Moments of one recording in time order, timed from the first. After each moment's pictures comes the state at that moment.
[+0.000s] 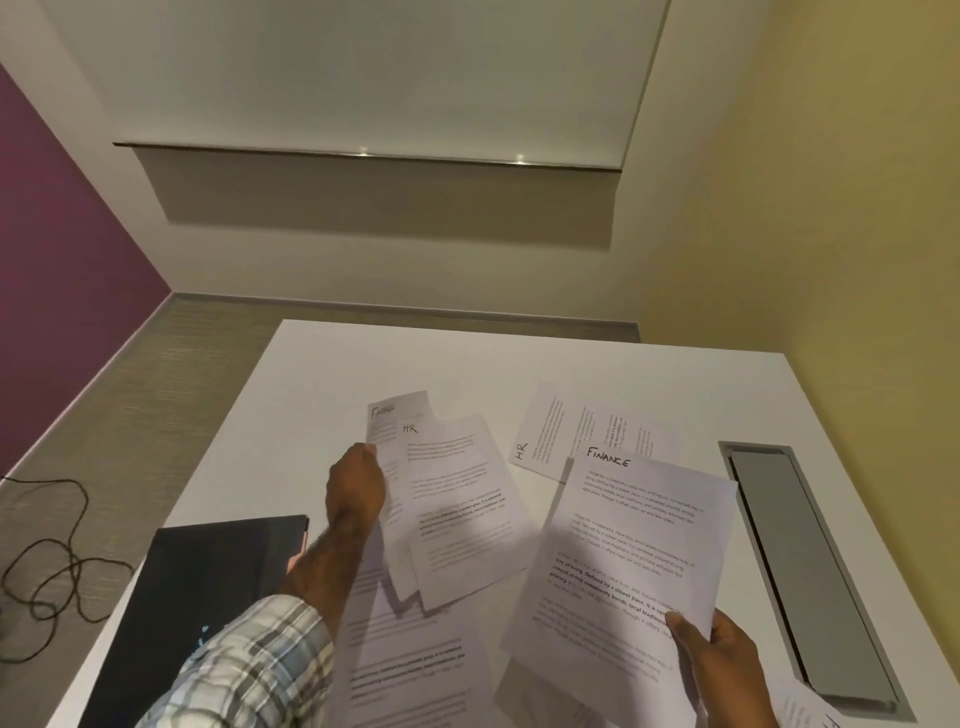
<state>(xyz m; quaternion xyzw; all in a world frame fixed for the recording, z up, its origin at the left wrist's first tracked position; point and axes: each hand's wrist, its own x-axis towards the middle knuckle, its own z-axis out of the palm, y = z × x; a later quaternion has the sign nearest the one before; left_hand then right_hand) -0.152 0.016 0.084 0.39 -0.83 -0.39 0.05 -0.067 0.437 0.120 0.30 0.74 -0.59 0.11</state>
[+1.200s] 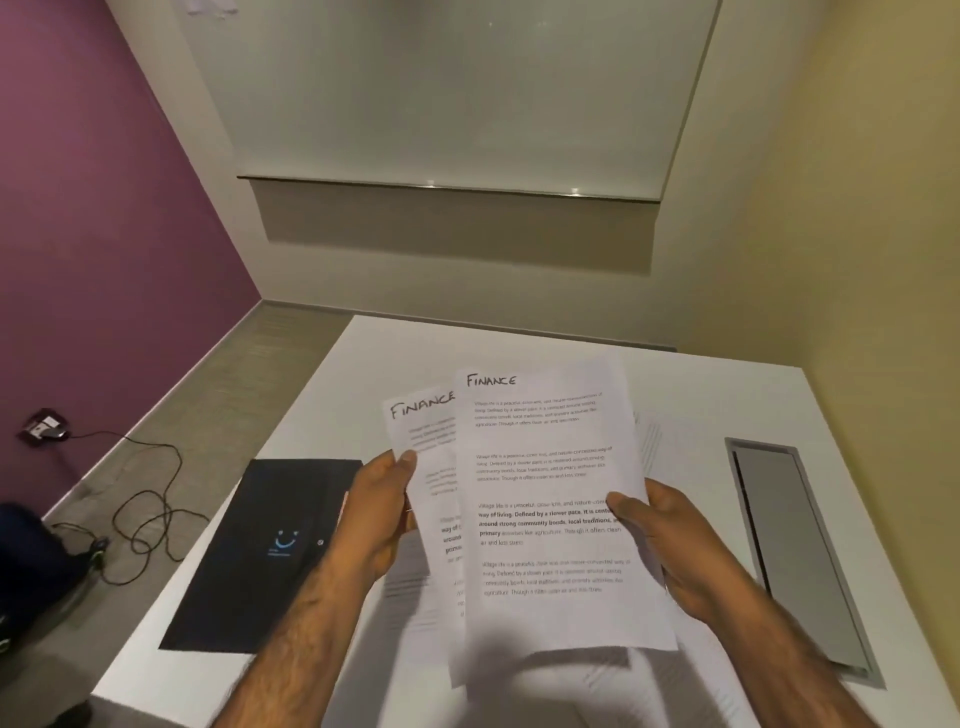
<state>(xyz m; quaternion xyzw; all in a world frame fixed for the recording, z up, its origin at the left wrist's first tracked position) 0.036 0.132 0.248 0.33 -0.59 -0.73 0.07 -0.050 0.419 0.247 0.03 0.65 -0.70 0.30</state>
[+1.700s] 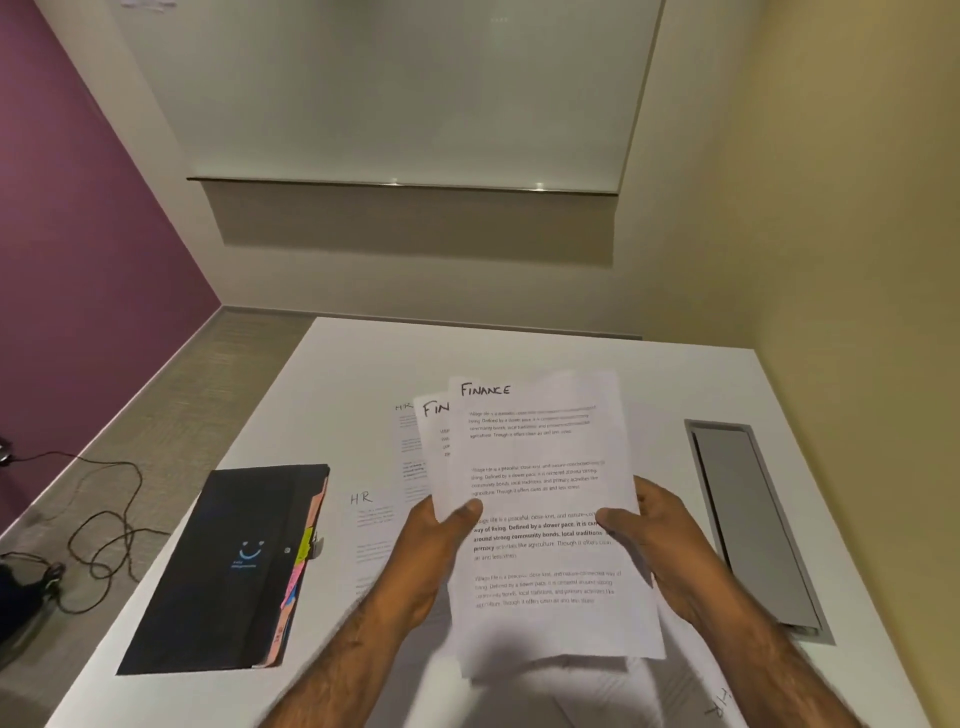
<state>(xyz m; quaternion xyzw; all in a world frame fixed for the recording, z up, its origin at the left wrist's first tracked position) 0.040 0.211 0.210 0.21 -0.61 -0.77 -0.03 -0.043 0.456 0.231 0.05 0.68 -0.69 0.24</state>
